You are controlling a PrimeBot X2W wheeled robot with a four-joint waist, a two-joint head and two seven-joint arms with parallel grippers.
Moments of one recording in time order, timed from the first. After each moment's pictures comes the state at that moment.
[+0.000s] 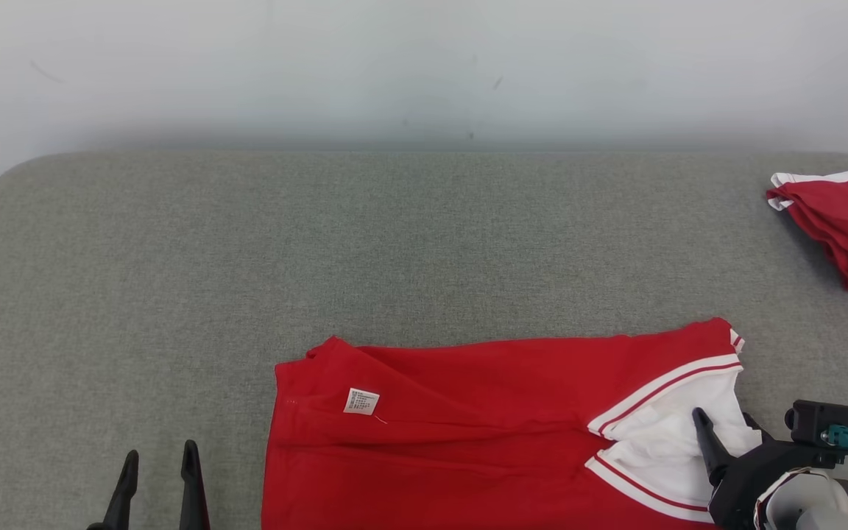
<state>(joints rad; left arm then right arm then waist) 0.06 0.05 0.08 0.17 -0.25 -0.12 -0.26 -0.33 -0.34 0.26 0.82 0.63 0.13 -0.09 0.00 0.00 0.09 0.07</state>
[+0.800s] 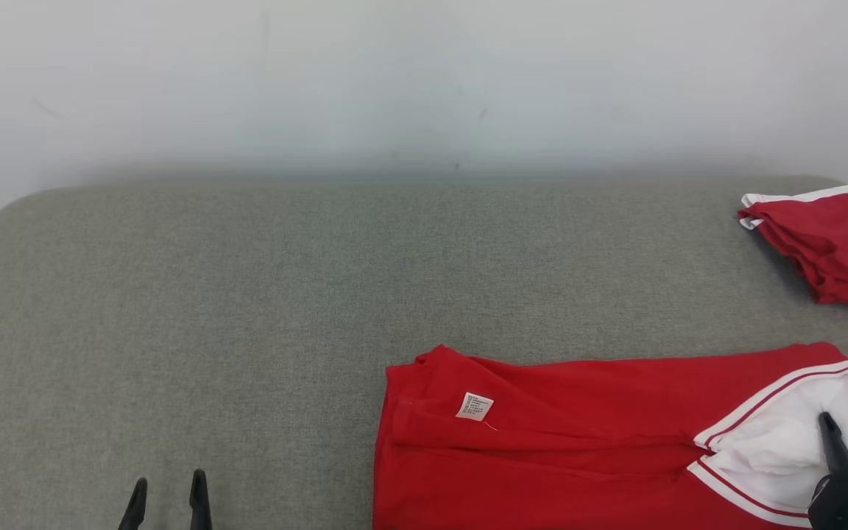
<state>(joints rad) 0.09 0.05 0.07 0.20 -0.23 -0.13 -0.26 -0.30 -0.53 0.25 0.88 0.76 0.13 -0.19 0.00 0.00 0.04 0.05</state>
